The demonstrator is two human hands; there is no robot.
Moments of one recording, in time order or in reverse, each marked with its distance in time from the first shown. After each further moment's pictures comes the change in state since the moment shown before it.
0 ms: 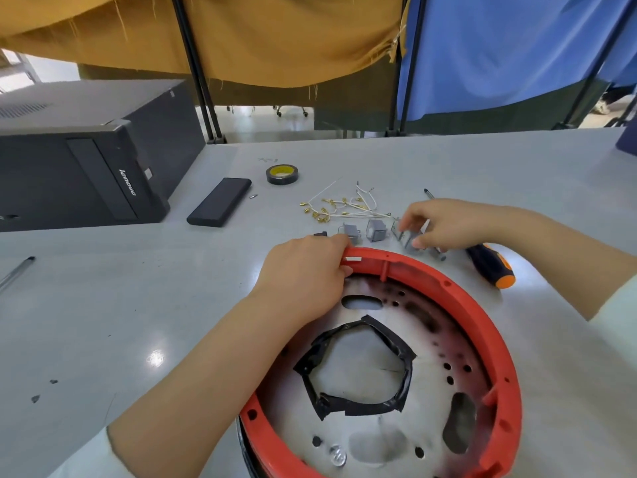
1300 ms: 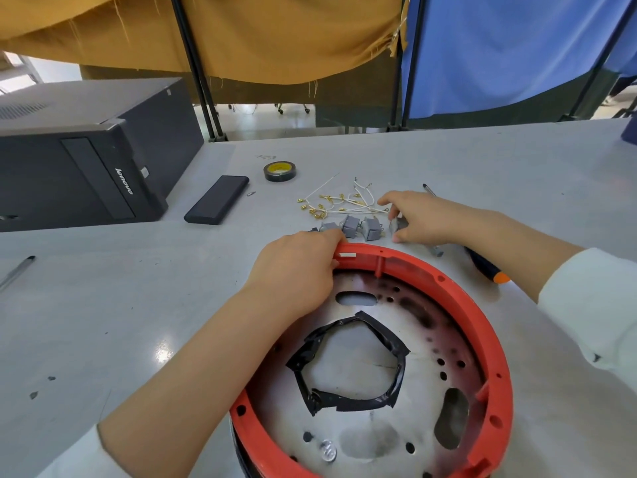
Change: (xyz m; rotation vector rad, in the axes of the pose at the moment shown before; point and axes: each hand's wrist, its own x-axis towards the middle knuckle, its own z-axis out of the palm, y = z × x) left_hand 0.001 -0.002 0.001 -0.033 -0.013 -0.035; right_hand 0.030 0.000 0.018 -0.113 0.106 -0.085
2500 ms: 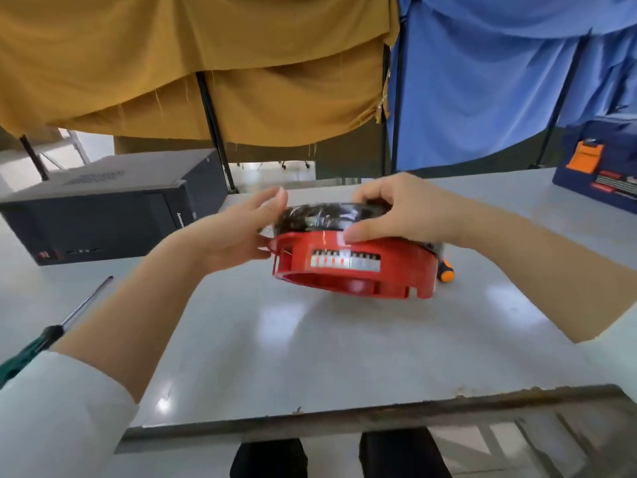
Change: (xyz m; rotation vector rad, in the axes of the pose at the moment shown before) left_hand -0.057 -0.032 -0.130 -1.199 -0.342 -0.174; right_hand -0.181 -0.123 -0.093 0.472 0.182 -0.286
